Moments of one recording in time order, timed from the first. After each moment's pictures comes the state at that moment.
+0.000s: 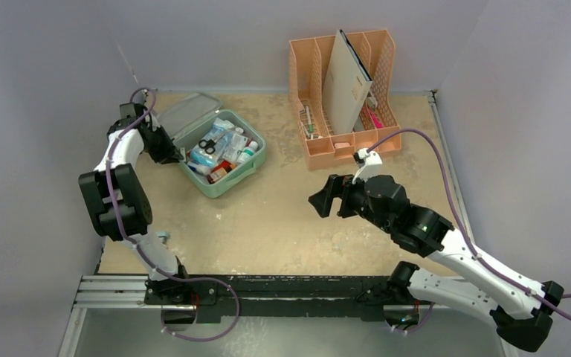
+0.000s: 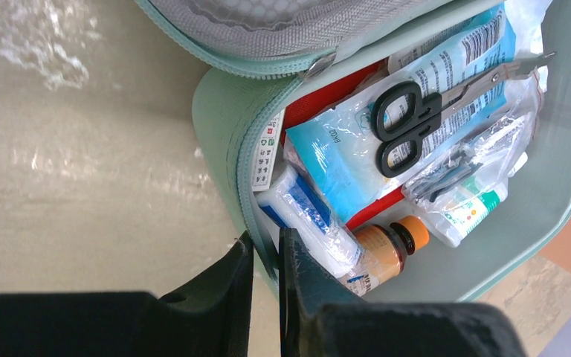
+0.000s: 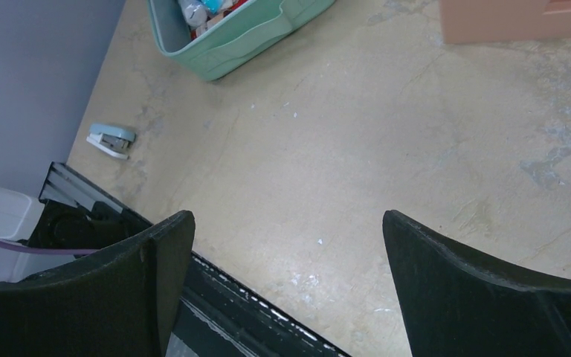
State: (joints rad) left arm 0.29 1.81 1.38 -0.67 0.33 -0.32; right arm 0.90 0.79 0.86 -0.51 0.20 0.64
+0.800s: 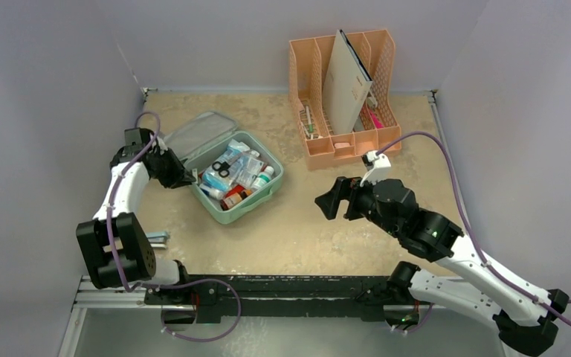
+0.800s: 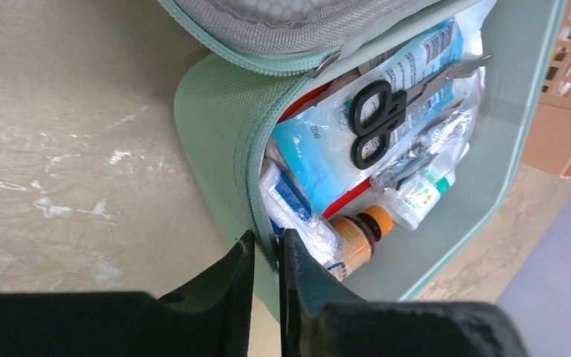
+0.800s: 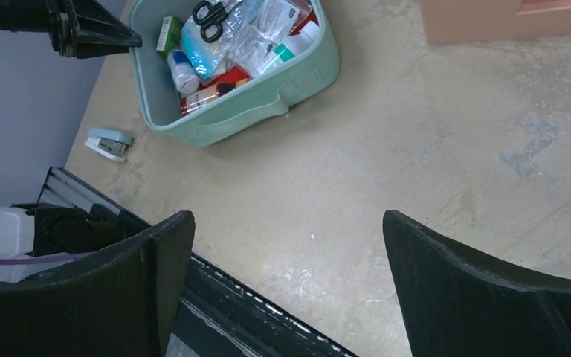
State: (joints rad) left arm 0.25 1.41 1.01 -0.69 0.39 -0.42; right arm 0.90 0.73 0.86 -0.56 0.22 0.64
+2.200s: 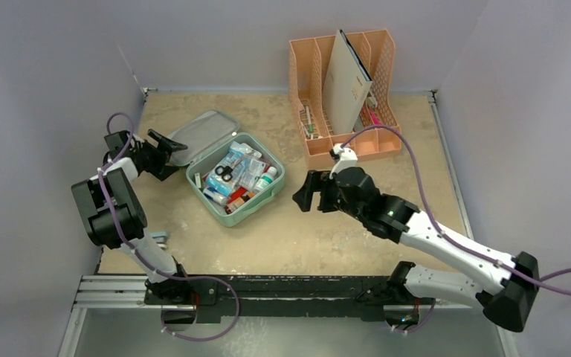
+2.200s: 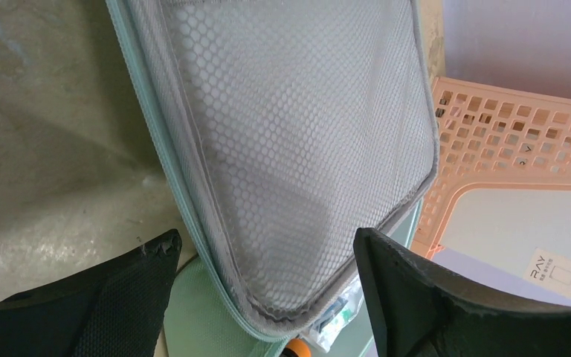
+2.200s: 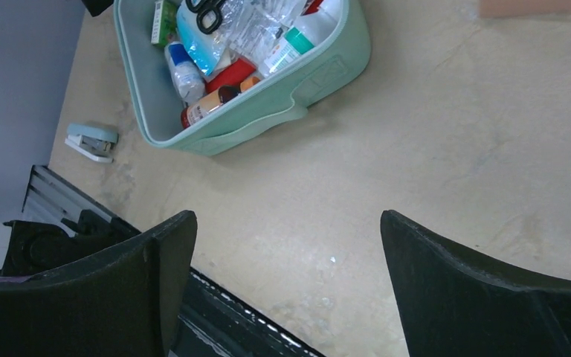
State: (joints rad) left arm 0.45 1.74 1.00 -0.12 0.65 -0.73; right arm 0.90 0.97 0.85 -0.39 0.18 0.67
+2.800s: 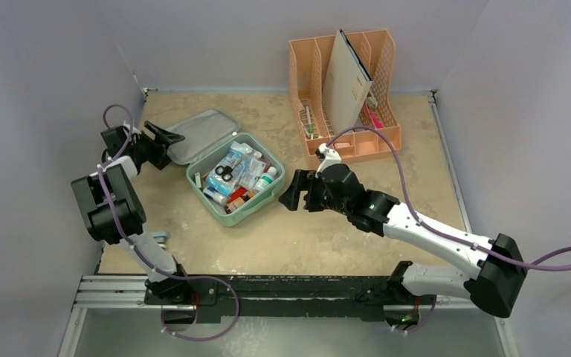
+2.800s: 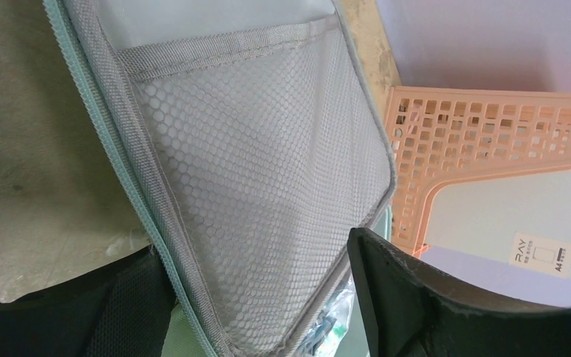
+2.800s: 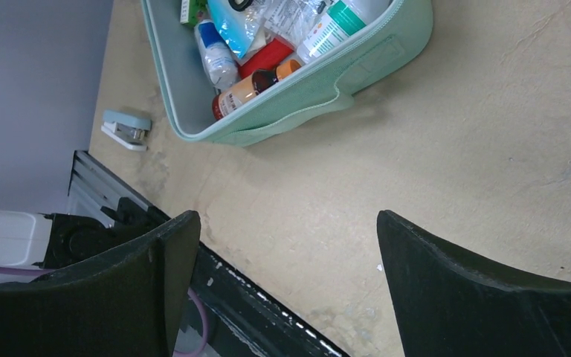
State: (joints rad) left arm 0.46 1.80 1.03 0.08 0.73 -0.75; right arm 0.90 1.16 0.84 -0.24 0.06 0.77
